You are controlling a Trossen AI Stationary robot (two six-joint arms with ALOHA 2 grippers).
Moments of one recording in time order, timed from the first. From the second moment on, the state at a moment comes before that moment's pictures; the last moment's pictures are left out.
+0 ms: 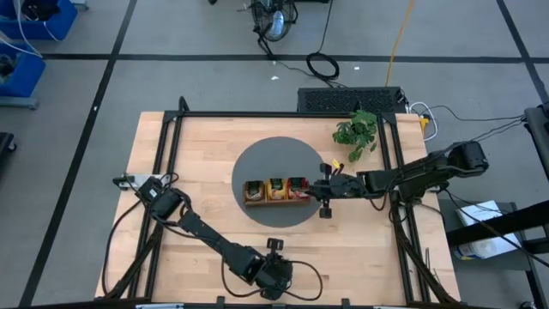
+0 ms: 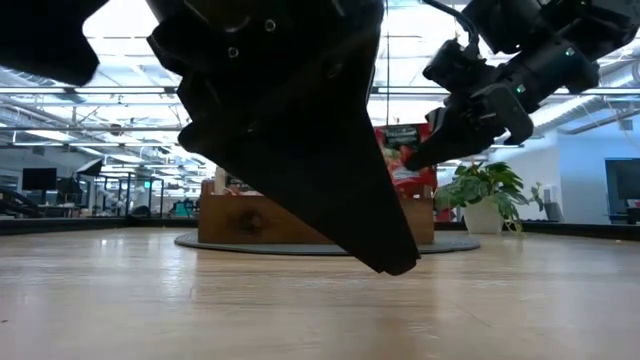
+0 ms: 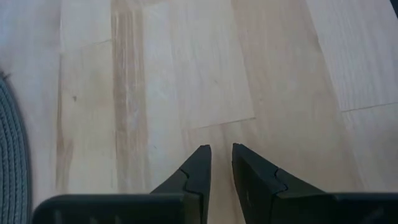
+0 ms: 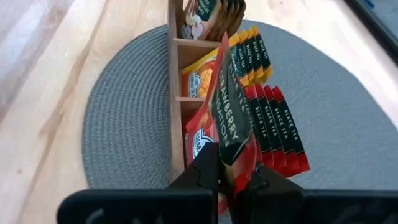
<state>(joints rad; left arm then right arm) -0.58 2.28 1.70 -0.48 -0.35 -0.30 0.10 1.36 0.50 0.25 0.21 -0.05</state>
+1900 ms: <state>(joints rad) -0.59 2.27 1.69 -0.47 -0.35 -0.33 0.09 1.54 0.56 0.35 0.24 -0.02</state>
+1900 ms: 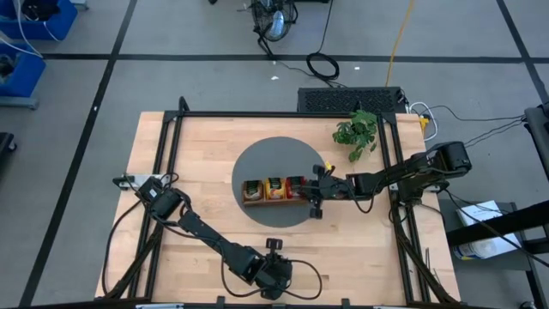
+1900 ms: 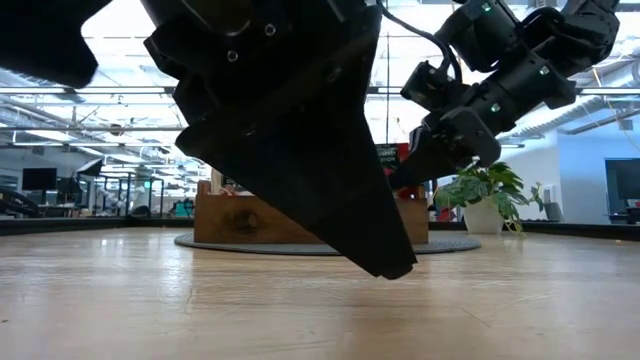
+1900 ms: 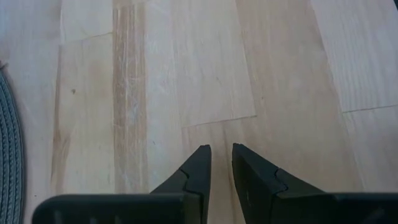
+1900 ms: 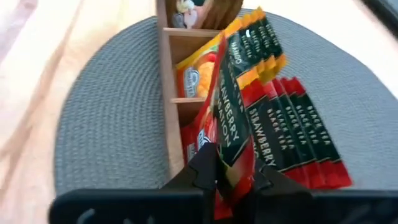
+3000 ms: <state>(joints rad) -0.60 2.27 1.69 -0.55 -0.36 -0.37 0.13 1.46 0.56 0.41 0.32 -0.15</state>
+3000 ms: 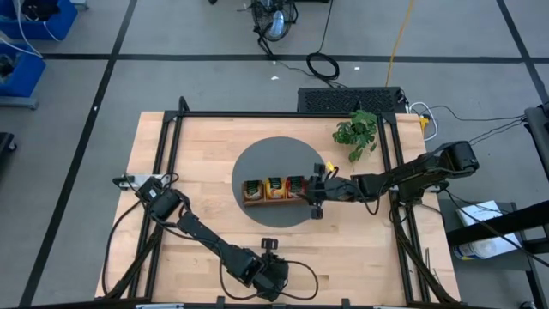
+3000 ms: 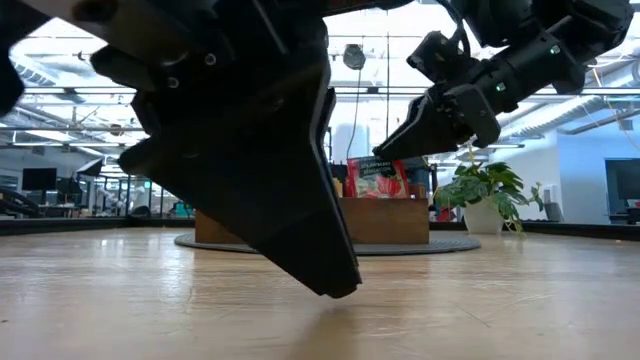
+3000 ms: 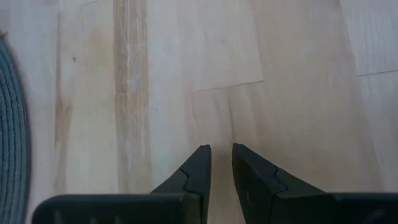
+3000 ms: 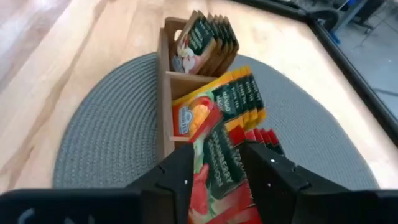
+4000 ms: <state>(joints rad) -0.60 2.27 1.69 -0.55 -0.37 -0.38 0.13 1.46 0.56 0.36 0.28 -0.08</state>
